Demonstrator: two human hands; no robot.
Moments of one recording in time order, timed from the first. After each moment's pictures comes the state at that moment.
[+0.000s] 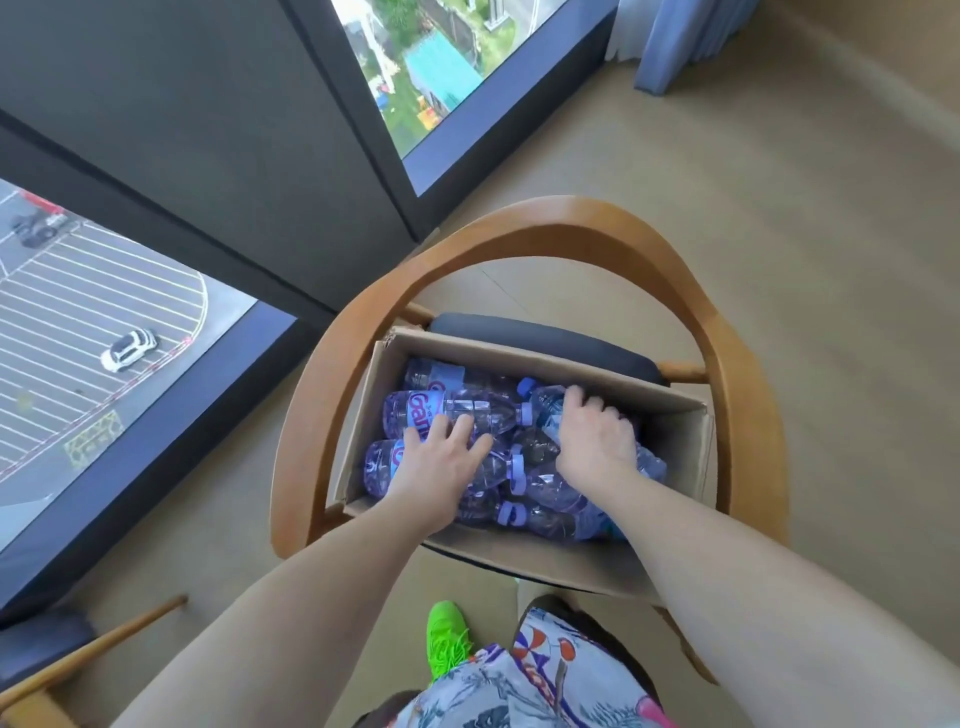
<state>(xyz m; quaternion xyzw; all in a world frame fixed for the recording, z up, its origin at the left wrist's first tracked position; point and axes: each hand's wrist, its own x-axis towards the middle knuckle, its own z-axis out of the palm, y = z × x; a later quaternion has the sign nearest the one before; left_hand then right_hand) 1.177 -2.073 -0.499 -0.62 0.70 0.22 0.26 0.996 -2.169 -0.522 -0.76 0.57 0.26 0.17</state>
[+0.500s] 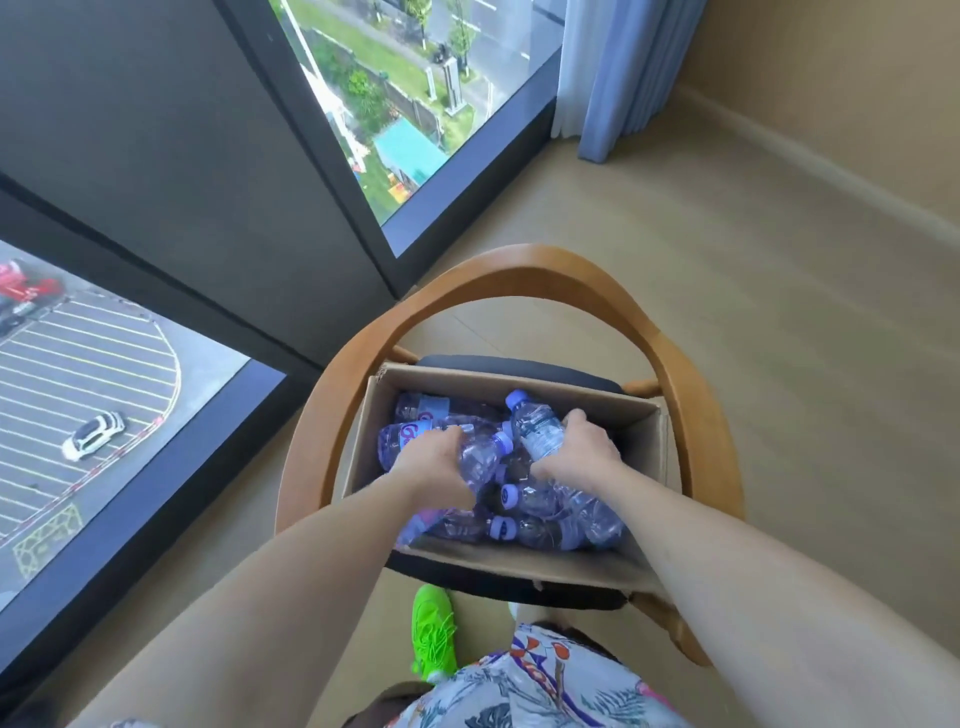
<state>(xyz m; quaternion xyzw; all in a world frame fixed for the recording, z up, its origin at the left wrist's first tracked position) 1.179 -2.108 -0.454 -0.72 0.56 0.40 0.13 0.971 -2.169 -0.463 -0.58 0.67 0.14 0.44</state>
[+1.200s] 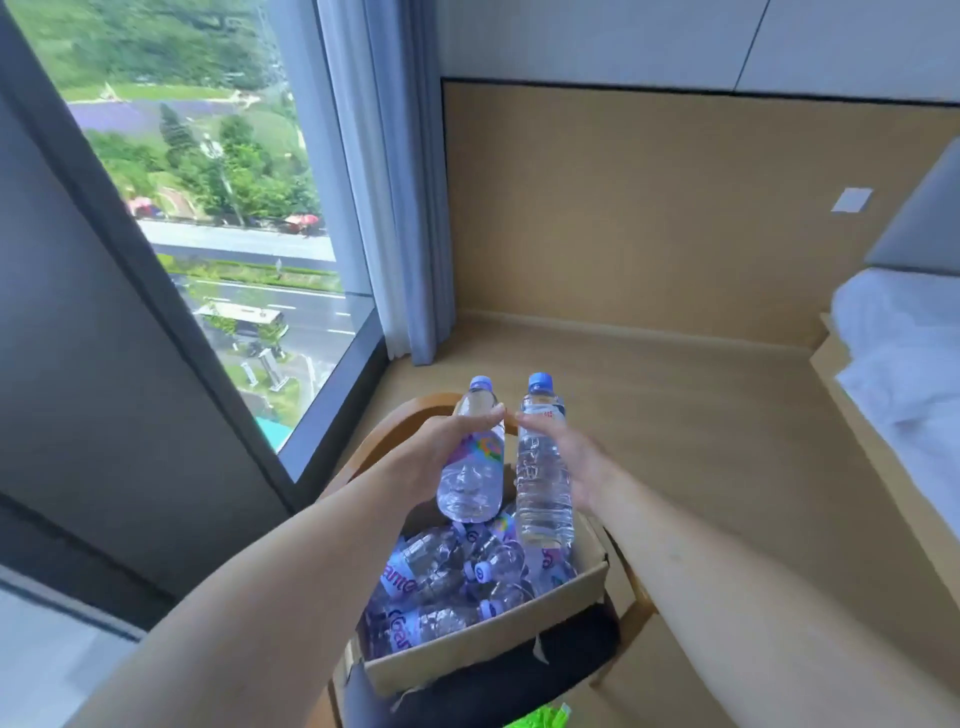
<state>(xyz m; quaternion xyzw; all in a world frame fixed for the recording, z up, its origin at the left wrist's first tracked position) 1.148 -2.108 -0.234 -0.50 0.42 0.72 -0.23 0.968 -2.058 -0.253 -0.19 0.59 -0.46 0.64</state>
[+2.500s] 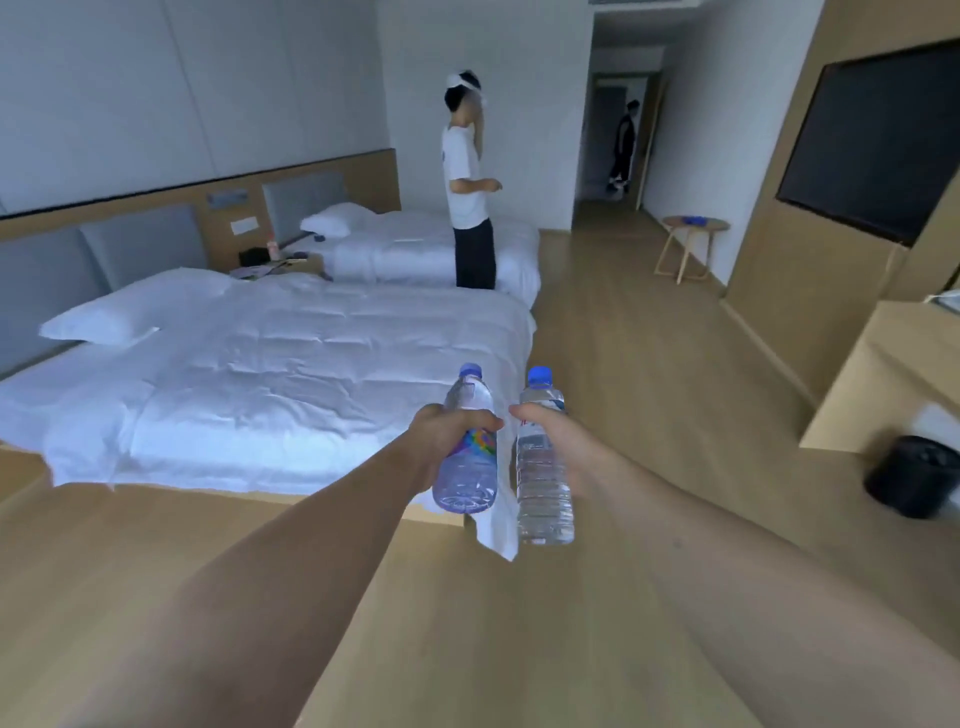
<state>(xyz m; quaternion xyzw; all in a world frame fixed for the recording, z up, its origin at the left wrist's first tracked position) 0.670 -1.345 -0.126 -0.02 0.73 0.65 0.21 0.715 -1.180 -0.145 0.21 0.61 -0.76 0.00</state>
